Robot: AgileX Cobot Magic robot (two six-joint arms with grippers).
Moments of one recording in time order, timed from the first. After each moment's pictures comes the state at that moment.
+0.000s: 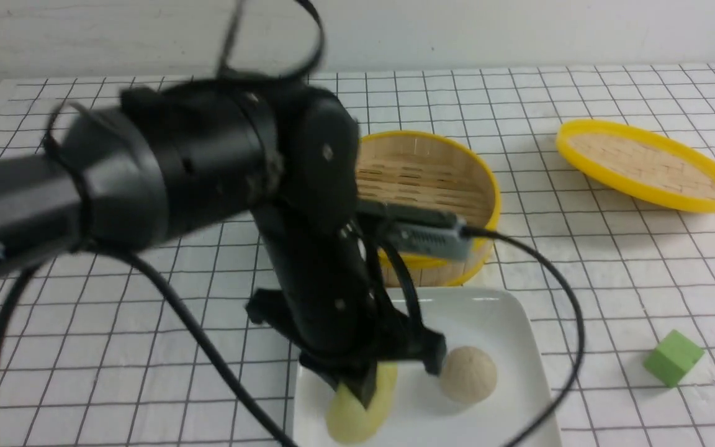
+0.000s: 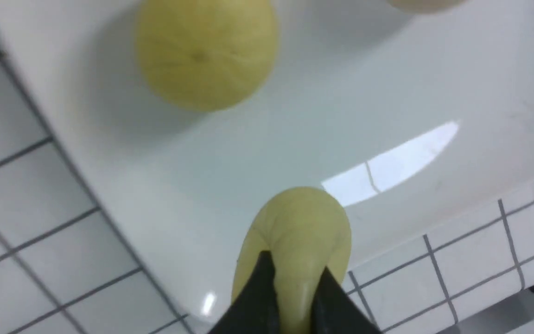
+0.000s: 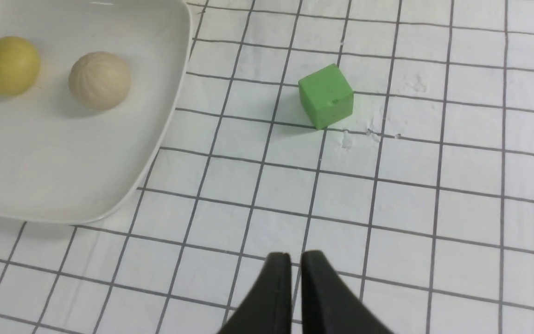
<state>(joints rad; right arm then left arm) 0.59 0.26 -0.68 -0.18 1.26 0.41 -0.80 1.69 -1.29 -0.16 1.11 -0.26</state>
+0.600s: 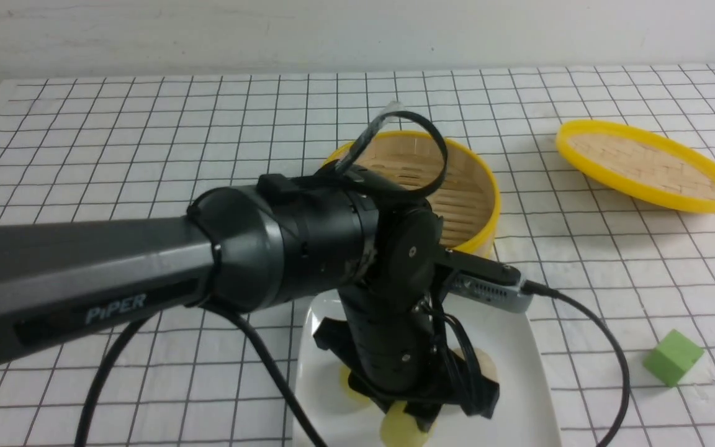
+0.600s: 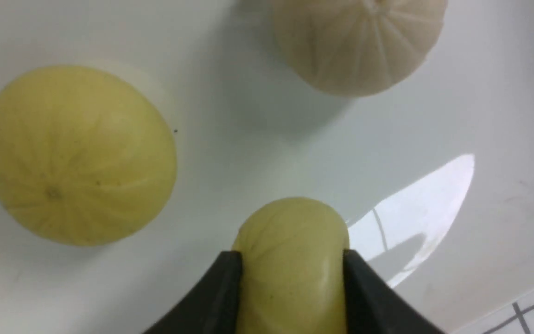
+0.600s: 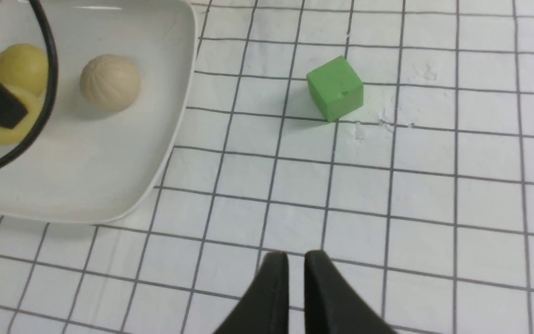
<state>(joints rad) 0.59 0.26 -0.68 -0.13 1.26 0.45 -0.89 1.81 -1.28 -0.11 0.90 -0.28</state>
